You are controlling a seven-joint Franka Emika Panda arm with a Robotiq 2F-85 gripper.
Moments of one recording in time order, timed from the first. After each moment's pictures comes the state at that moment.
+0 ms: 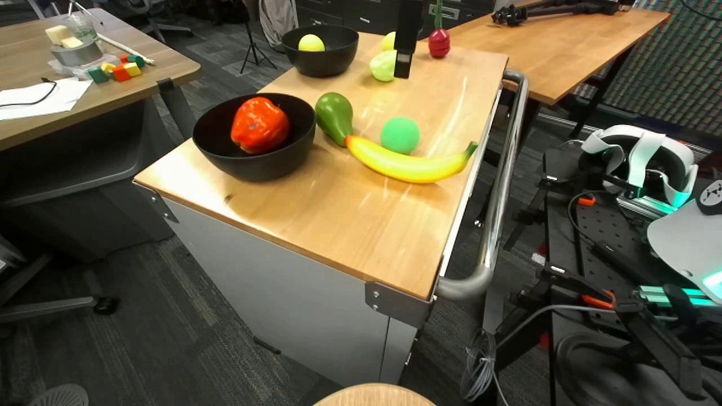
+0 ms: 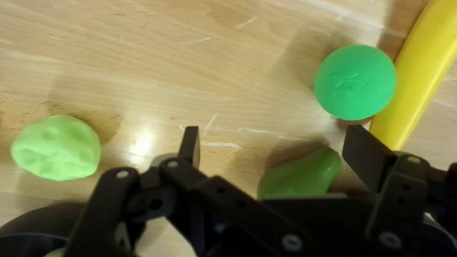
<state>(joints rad) -0.09 -0.08 0.10 -2.33 -0.02 2.33 -0.19</state>
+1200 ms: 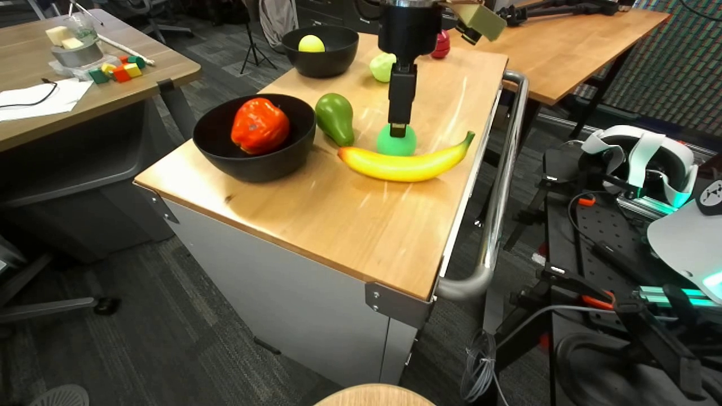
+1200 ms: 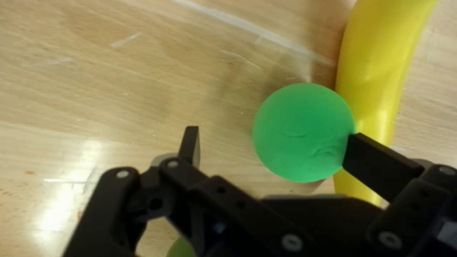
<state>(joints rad) 0.01 0.05 0.10 -2.36 0.15 2.40 -0.29</state>
